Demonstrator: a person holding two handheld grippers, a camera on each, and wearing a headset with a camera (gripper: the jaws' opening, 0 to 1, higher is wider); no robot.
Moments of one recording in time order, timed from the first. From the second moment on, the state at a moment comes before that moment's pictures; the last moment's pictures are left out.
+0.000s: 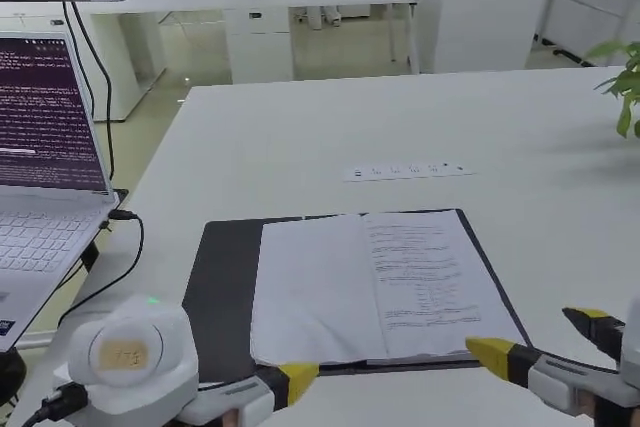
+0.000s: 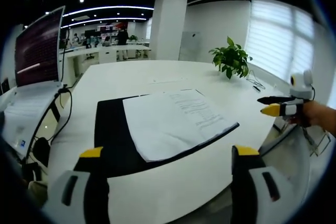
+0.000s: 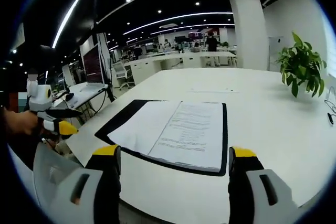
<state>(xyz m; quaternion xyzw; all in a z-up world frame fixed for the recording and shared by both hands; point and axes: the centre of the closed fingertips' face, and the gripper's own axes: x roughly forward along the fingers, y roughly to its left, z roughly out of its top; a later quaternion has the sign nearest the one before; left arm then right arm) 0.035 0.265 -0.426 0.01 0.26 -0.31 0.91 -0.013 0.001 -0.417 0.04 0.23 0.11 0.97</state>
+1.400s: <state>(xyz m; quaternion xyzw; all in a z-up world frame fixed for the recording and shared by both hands) 0.021 0.268 -0.417 -0.01 0.26 -0.28 0.92 -0.012 -0.020 -0.409 -0.01 0.22 0.13 0.97</state>
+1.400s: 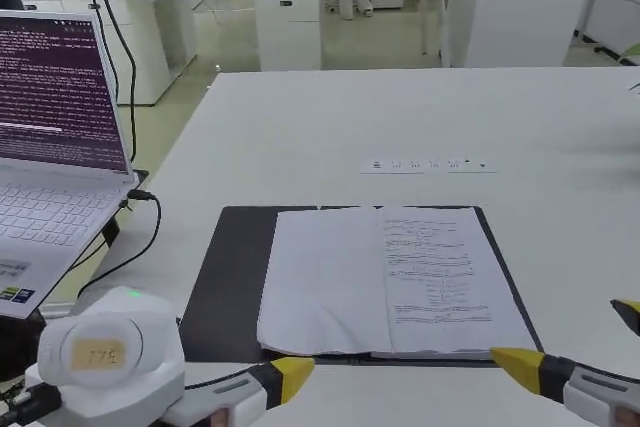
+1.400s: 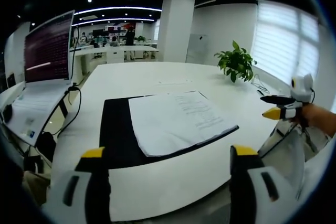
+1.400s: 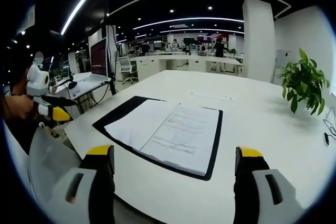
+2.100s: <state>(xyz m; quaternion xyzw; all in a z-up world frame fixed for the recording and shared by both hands) 0.053 0.199 -0.442 0.03 0.29 -0.33 0.90 -0.009 -0.041 -0.417 0.02 0.22 0.13 0.97</state>
